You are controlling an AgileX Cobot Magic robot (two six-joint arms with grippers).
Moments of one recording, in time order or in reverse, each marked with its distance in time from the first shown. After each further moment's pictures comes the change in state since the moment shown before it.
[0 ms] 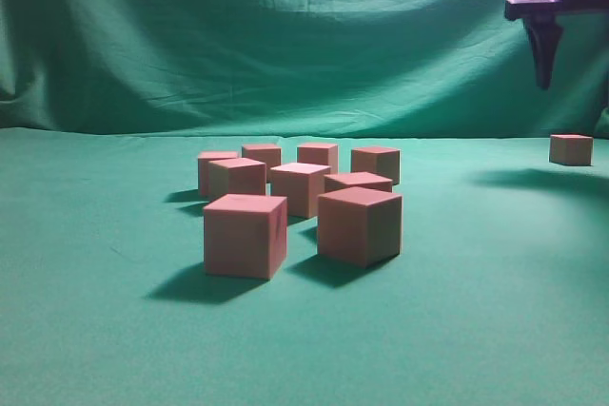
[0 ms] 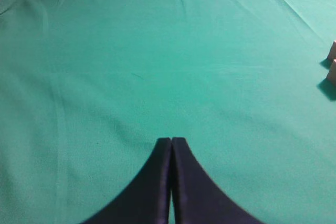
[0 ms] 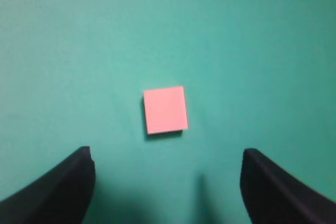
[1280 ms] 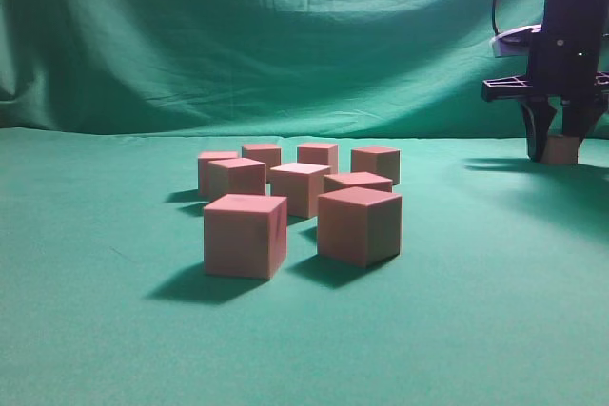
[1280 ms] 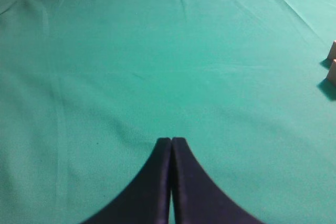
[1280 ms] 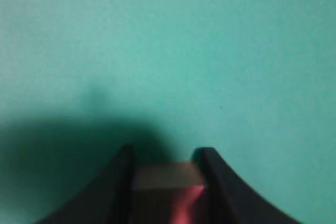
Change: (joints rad) left arm 0.000 0.000 0.000 0.000 0.000 0.000; right arm 0.000 0.286 -0.208 0.042 -0.008 -0.097
